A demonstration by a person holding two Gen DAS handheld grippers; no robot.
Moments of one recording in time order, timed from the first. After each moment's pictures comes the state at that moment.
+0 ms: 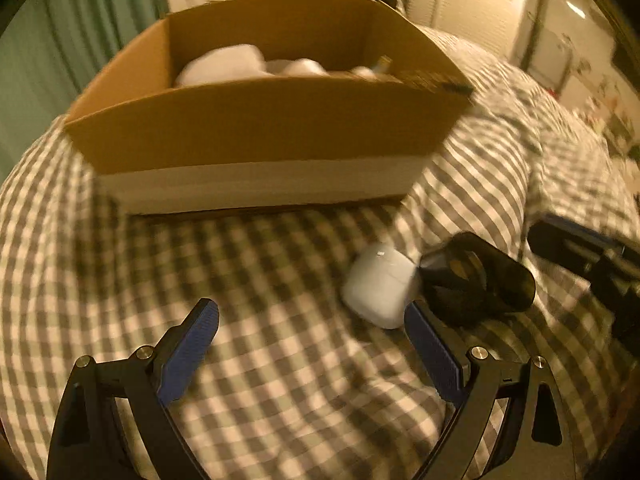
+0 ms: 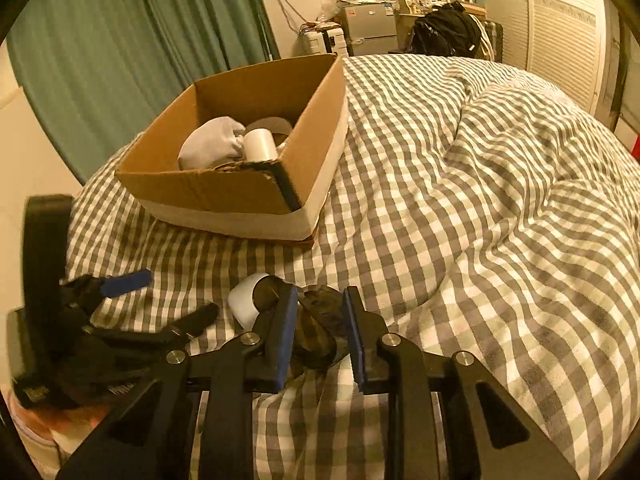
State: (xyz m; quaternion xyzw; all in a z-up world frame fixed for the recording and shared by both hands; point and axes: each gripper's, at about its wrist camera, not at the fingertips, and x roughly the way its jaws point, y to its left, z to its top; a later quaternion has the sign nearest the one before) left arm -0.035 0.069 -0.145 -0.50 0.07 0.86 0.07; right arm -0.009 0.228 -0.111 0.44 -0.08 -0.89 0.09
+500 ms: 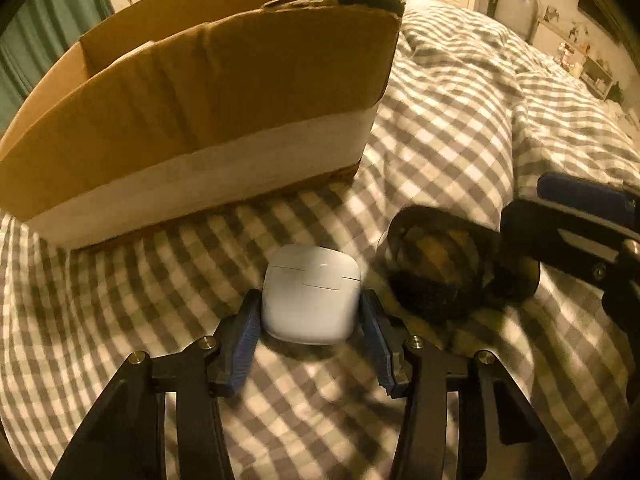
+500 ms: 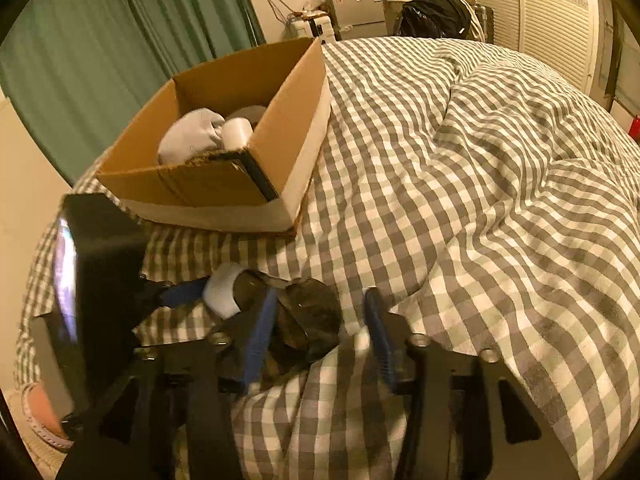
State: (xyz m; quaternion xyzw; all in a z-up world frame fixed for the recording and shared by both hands) left arm -0.047 0.100 -0.165 -0.52 0.13 0.84 0.11; right arm -0.015 0.236 -0.123 0.46 -0.08 -0.88 0.07
